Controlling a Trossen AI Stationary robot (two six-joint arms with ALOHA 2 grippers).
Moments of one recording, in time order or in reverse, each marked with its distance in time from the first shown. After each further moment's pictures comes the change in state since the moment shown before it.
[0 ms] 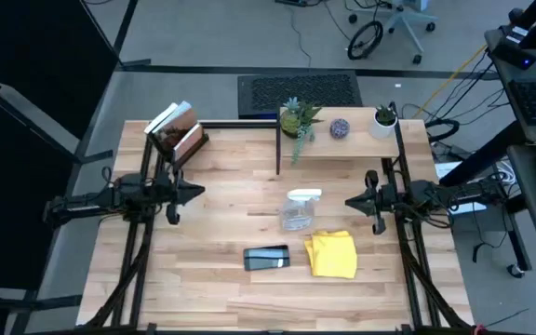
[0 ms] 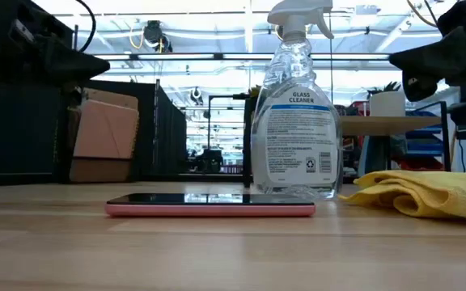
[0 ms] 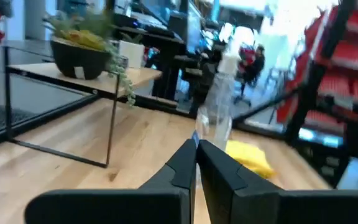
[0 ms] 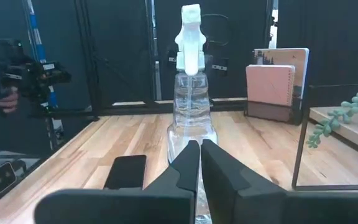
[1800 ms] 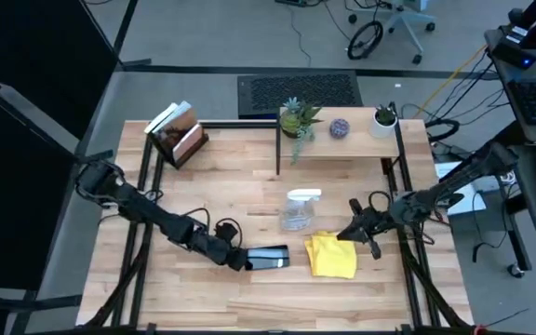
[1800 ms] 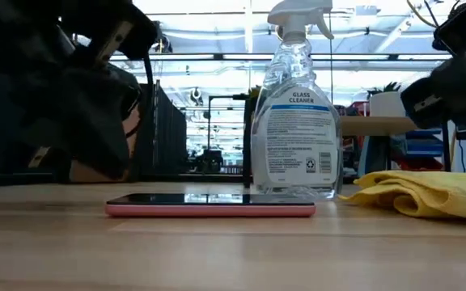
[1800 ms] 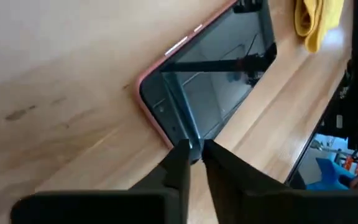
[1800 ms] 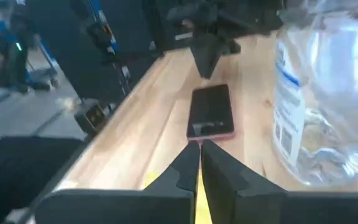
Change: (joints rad) left arm -0.579 1.615 0.663 0.046 -0.124 -1.266; right arm 0.323 0.733 0.034 0.417 0.028 0.247
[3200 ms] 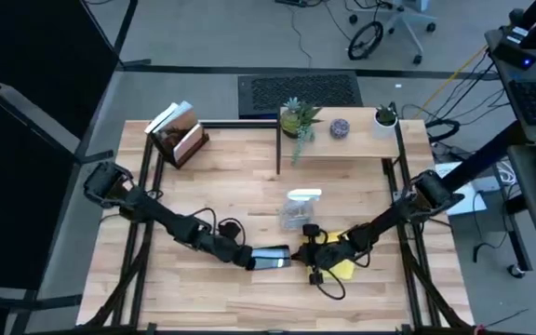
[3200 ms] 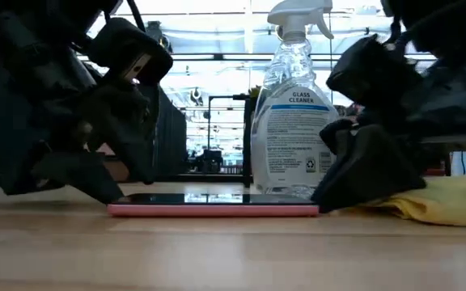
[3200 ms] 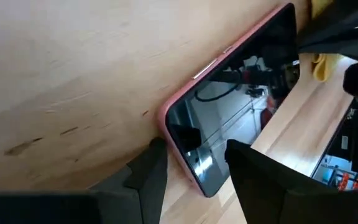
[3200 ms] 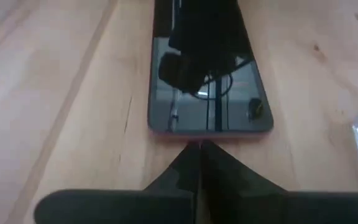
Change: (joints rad) left arm 0.023 0.124 0.000 0.093 0.000 -0.019; right arm -0.024 1.142 0.630 0.074 0.157 -0.013
